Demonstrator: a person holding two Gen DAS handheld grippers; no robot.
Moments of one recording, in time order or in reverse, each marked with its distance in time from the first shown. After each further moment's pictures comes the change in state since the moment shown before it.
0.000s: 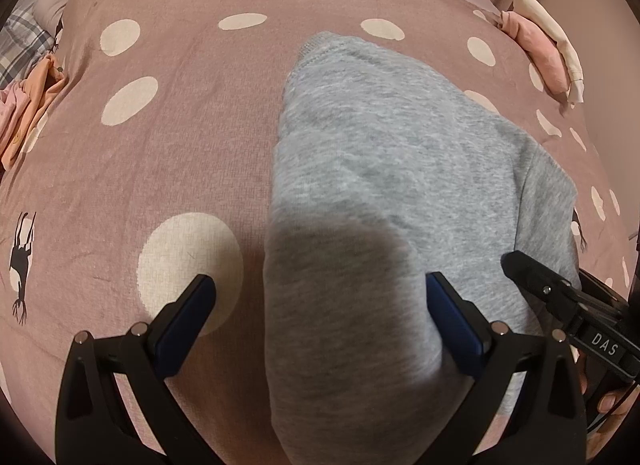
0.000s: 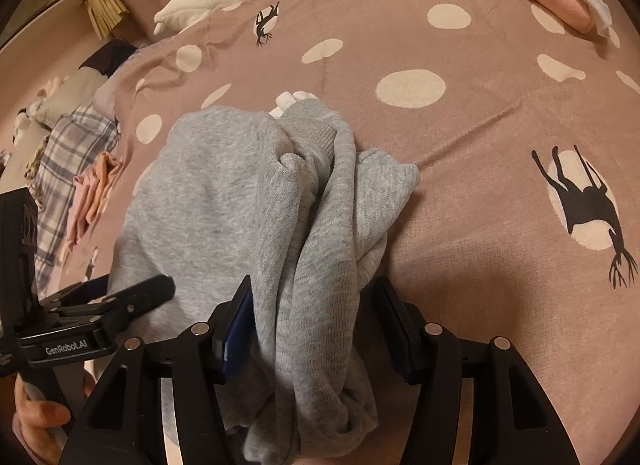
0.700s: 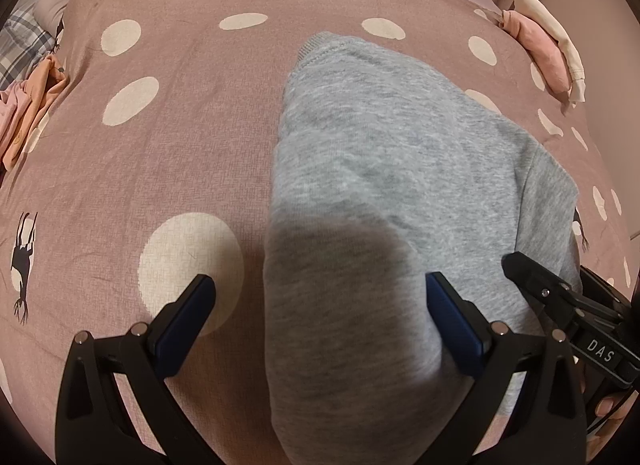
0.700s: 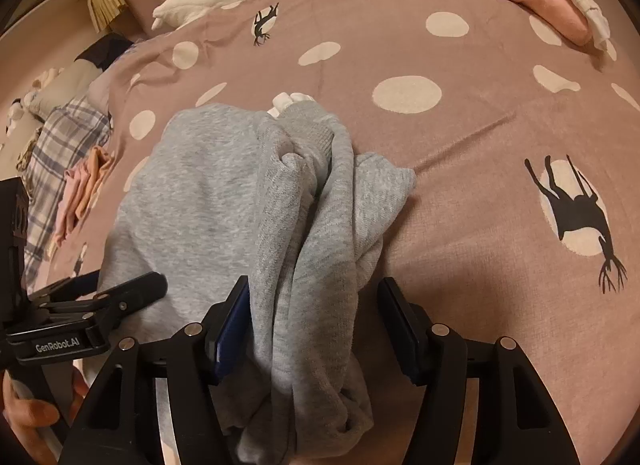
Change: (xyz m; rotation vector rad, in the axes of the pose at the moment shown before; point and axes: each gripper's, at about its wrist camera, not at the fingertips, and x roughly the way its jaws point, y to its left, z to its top) left arm 0.001 0.001 0.000 0.002 0.003 0.005; right arm -0.001 0.004 -0.001 -0.021 -0.011 -0.051
